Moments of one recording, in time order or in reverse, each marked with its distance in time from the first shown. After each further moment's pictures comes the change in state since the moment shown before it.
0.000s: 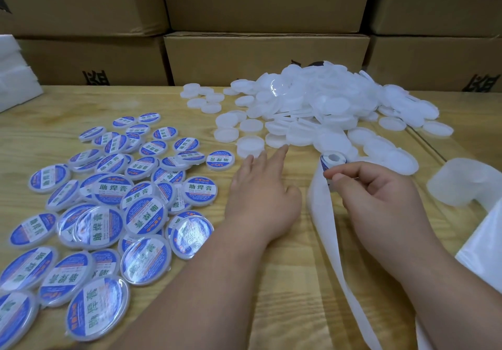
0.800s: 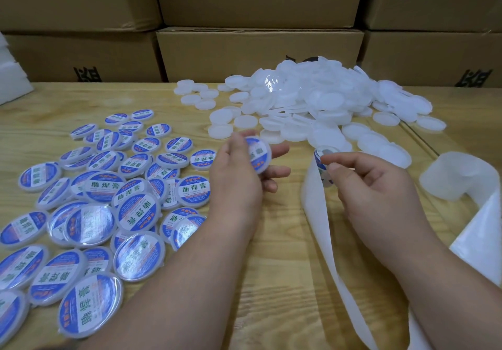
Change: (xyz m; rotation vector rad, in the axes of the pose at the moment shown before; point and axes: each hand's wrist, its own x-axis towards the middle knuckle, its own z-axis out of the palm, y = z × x) left_hand 0.000 0.010 -0.013 -1.319 0.285 -0.127; right_hand 0.003 0.002 -0.003 0.086 -0.009 -0.001
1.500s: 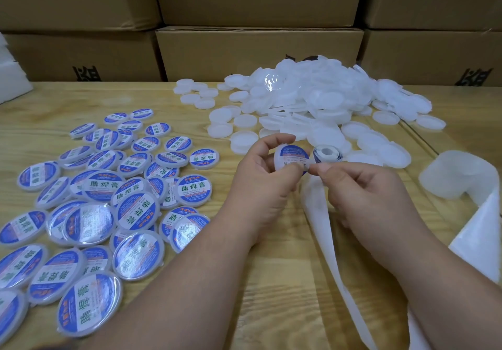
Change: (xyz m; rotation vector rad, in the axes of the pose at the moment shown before) left_hand -0.012 -0.007 0.006 0.154 -0.307 0.003; right_hand -0.001 0.000 0.002 -0.045 -0.140 -0.003
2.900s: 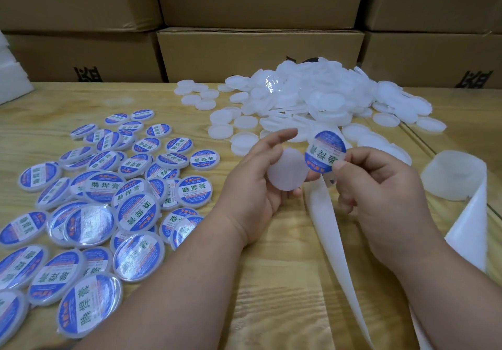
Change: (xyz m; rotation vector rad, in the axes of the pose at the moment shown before) left_hand 0.000 0.013 -0.003 -0.316 -0.100 -0.145; right_hand 0.003 -0.001 -0.004 0.198 0.107 -0.088
